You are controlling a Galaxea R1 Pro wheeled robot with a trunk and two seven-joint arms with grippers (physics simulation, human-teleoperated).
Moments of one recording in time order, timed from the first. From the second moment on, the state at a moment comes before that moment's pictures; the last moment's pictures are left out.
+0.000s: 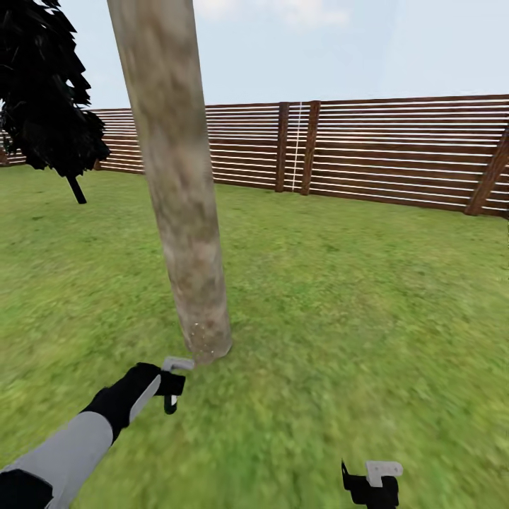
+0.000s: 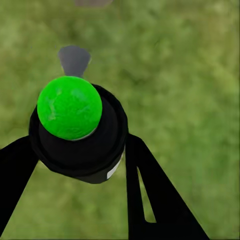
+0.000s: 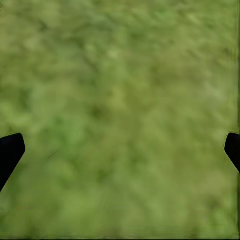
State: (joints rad) left arm -0.77 0.14 -0.38 -0.54 0.32 0.61 -0.05; right arm -0.43 -0.05 -0.14 -0.08 0.16 -0.52 -0.09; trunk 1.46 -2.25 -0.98
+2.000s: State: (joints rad) left arm -1.00 0.24 -0.33 -0.74 0.30 0.90 -0.08; right arm -0.43 -0.05 -0.14 -0.08 0.16 -0.52 -0.09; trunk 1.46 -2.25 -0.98
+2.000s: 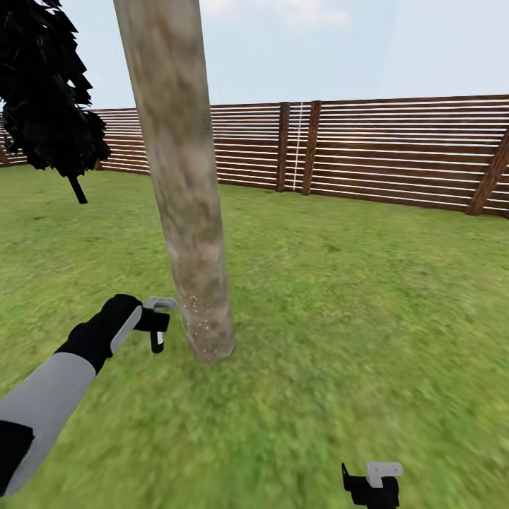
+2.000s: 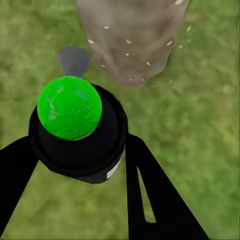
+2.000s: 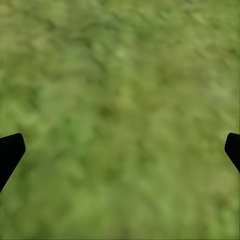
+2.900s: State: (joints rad) left arm -0.87 0.23 -0.33 -0.75 0.30 0.81 -0.03; right arm -0.43 -0.05 -0.14 -0.08 0.16 -0.52 -0.09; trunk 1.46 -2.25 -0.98
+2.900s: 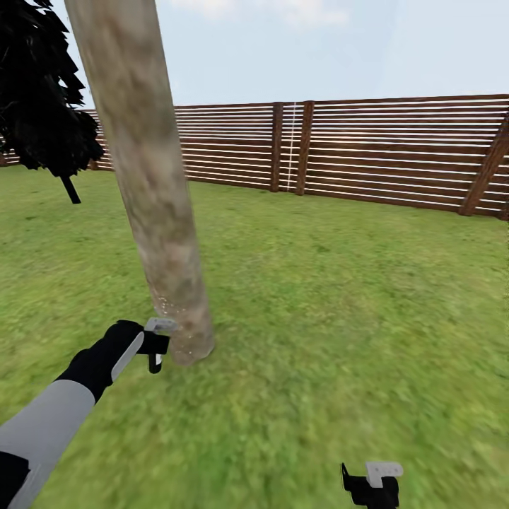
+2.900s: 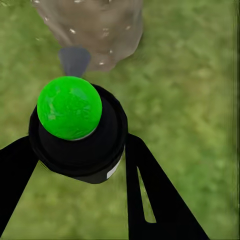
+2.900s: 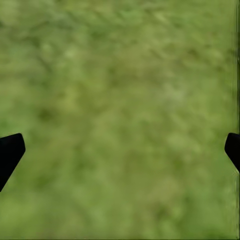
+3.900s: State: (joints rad) left arm -0.87 0.24 -0.33 -0.74 0.31 0.81 -0.02; right arm -0.43 -0.05 -0.14 -0.08 0.16 -0.52 -0.09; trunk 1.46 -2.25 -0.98
